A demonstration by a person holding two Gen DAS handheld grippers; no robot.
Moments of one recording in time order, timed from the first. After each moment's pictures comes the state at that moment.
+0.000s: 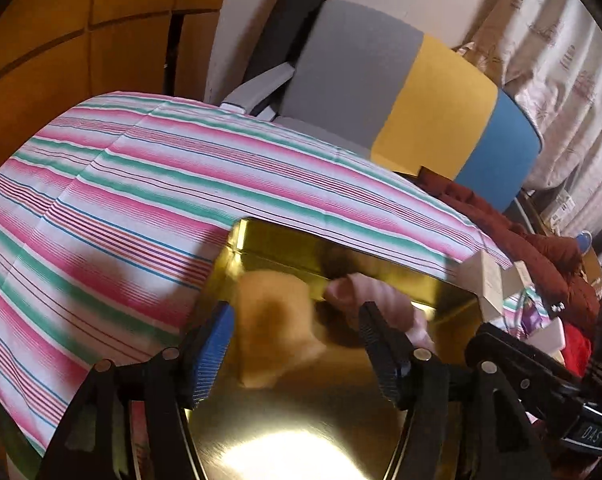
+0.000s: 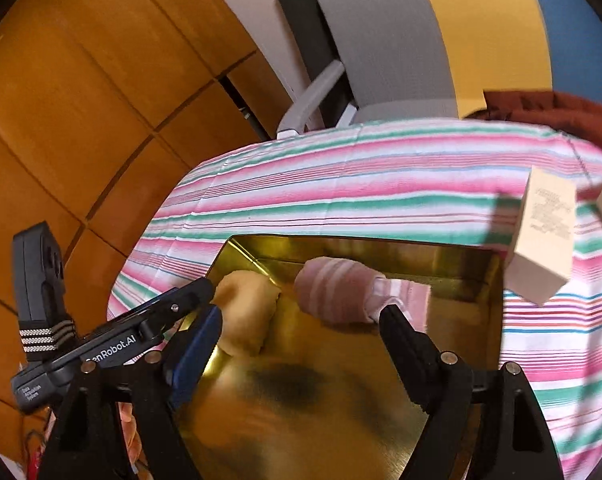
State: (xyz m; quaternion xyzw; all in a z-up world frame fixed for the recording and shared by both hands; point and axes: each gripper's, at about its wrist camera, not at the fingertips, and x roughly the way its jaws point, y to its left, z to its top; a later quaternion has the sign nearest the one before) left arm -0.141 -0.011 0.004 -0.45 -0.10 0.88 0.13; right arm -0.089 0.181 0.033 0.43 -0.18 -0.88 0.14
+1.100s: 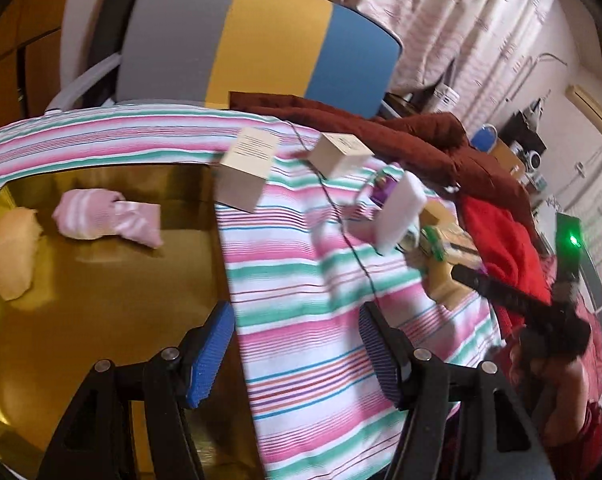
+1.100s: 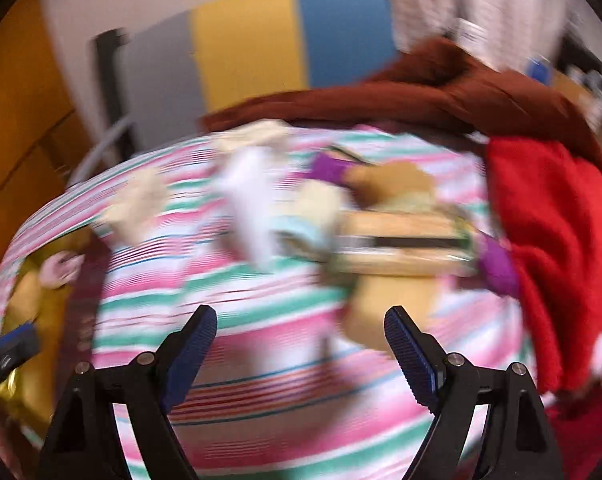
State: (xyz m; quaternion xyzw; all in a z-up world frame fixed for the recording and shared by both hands) left arm -0.008 0.181 0.011 -0.46 -0.02 0.82 0.34; right arm 0.106 0.439 0.020 0.42 -0.17 -0.86 -0.22
